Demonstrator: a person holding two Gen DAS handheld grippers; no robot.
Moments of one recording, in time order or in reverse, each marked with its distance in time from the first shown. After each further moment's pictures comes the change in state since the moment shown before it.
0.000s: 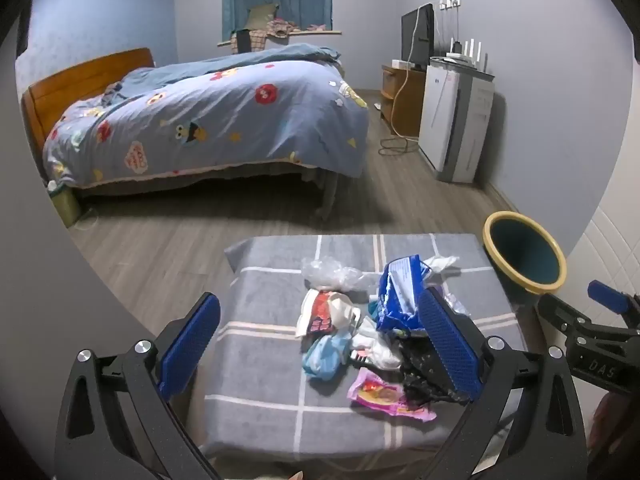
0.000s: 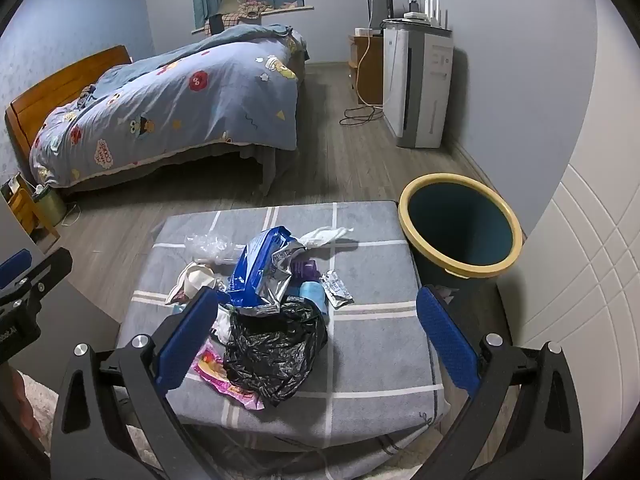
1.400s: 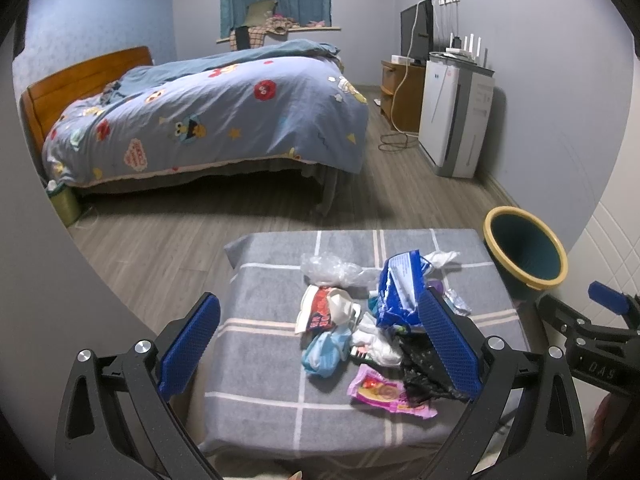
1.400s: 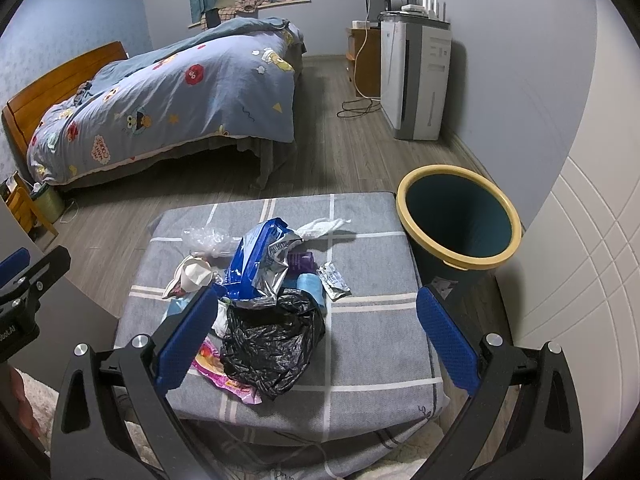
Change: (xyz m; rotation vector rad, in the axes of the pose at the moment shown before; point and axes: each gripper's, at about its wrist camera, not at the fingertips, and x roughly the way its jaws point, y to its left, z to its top) left arm 0.000 0.000 0.000 0.002 0.007 0.001; right arm 0.004 -0.001 -0.003 0.014 0.027 0.001
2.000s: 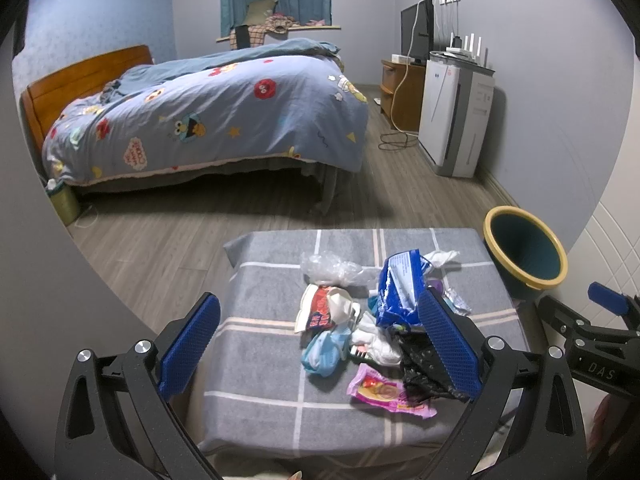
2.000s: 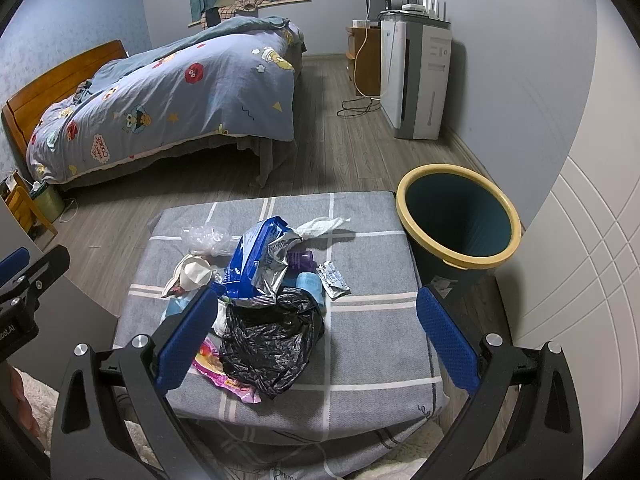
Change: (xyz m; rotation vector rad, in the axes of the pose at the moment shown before) left arm 0.000 0.000 0.000 0.001 0.003 0.001; right arm 0.000 -0.001 0.000 0.000 0.005 0.000
